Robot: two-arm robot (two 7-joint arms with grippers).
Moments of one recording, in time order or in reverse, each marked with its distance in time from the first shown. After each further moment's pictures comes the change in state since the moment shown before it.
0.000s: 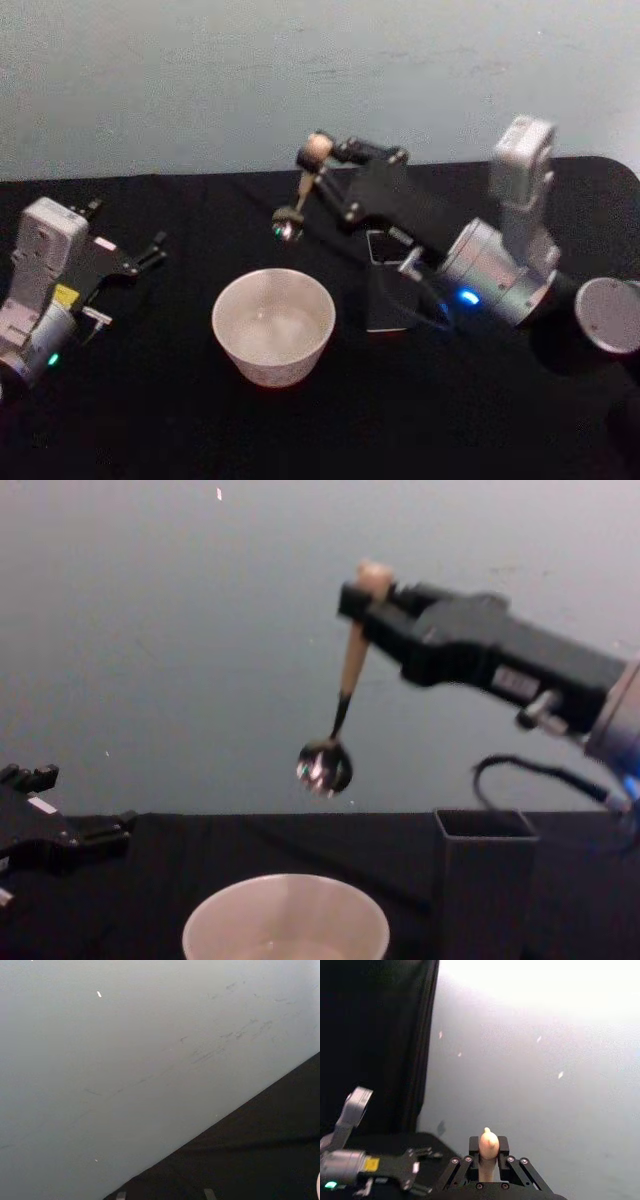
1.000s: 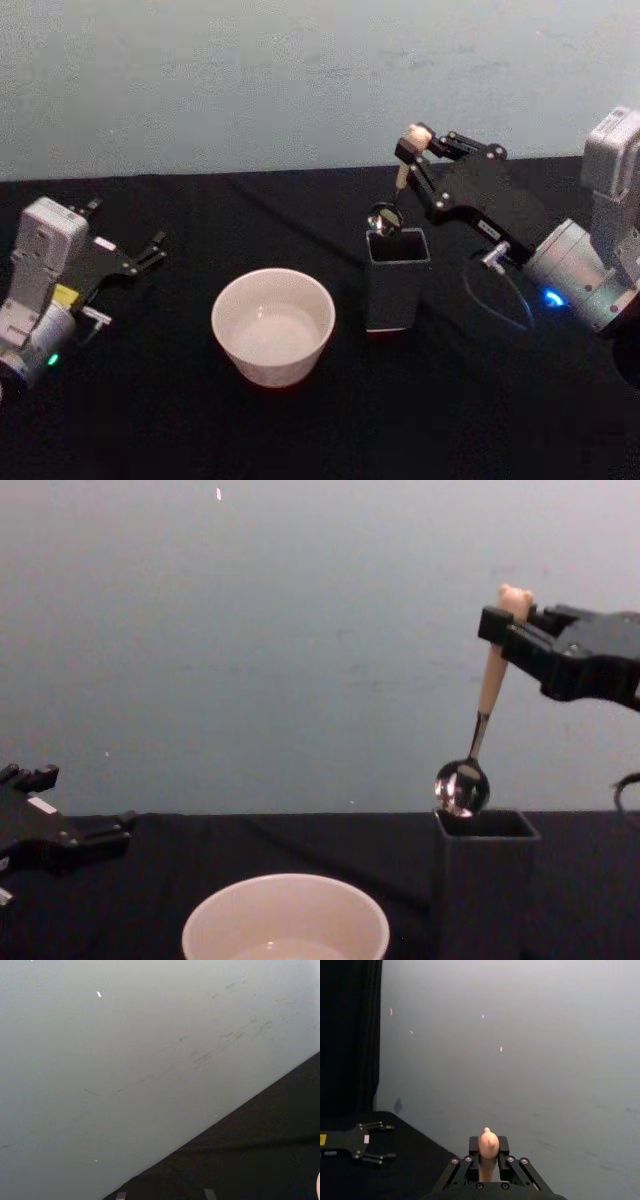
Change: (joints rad) left arm 0.000 0.000 0.000 0.000 0.000 0.000 0.000; right arm -0.109 0.105 0.123 -0.105 -0.001 0.091 -0.105
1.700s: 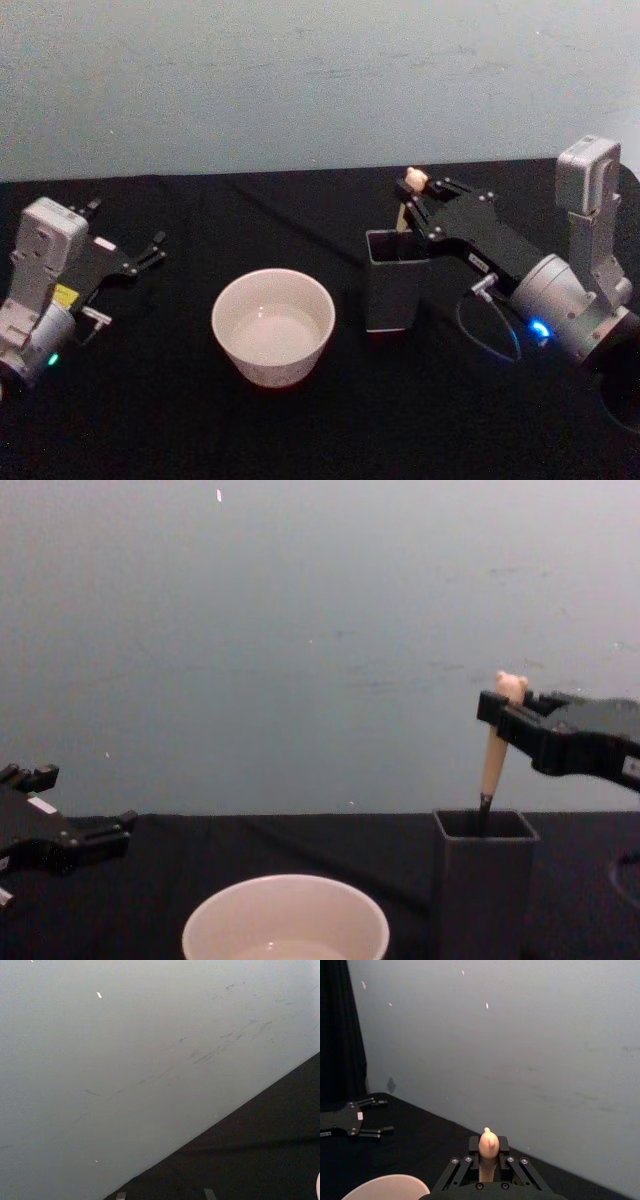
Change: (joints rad) left arm 0.000 0.000 0.000 0.000 0.000 0.000 0.000; right arm -0.058 -0.034 0.004 -0.003 0.005 0.128 -0.071
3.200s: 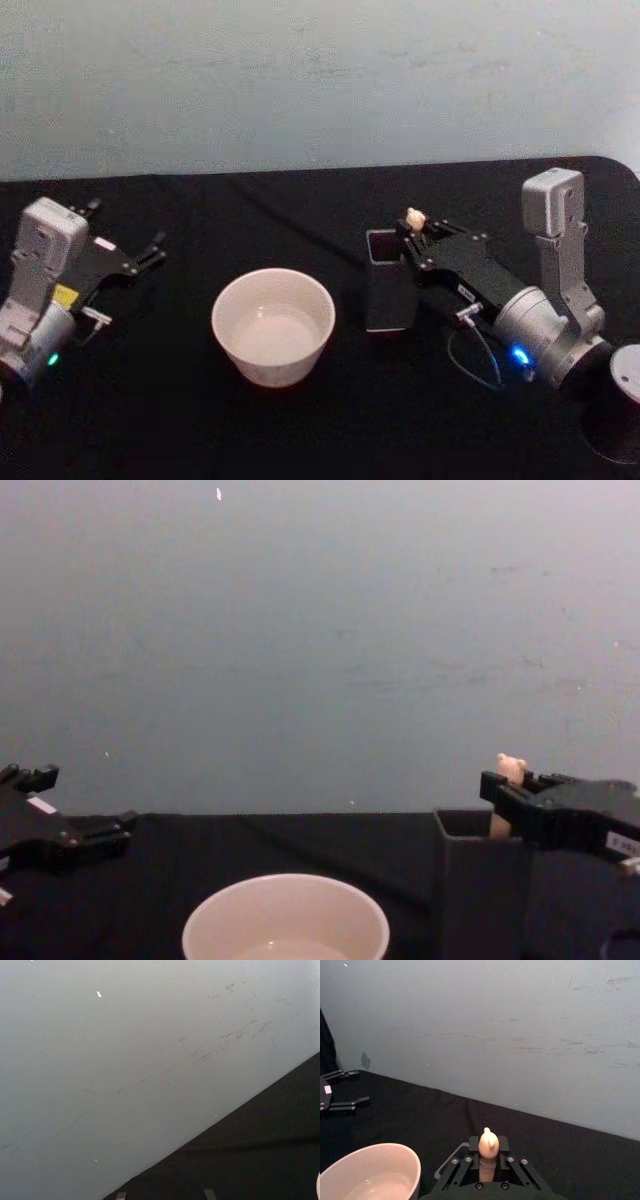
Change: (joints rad) left arm 0.000 0.000 0.000 0.000 0.000 0.000 0.000; right arm -0.043 -0.070 0.012 0.028 -0.057 0.108 -0.097
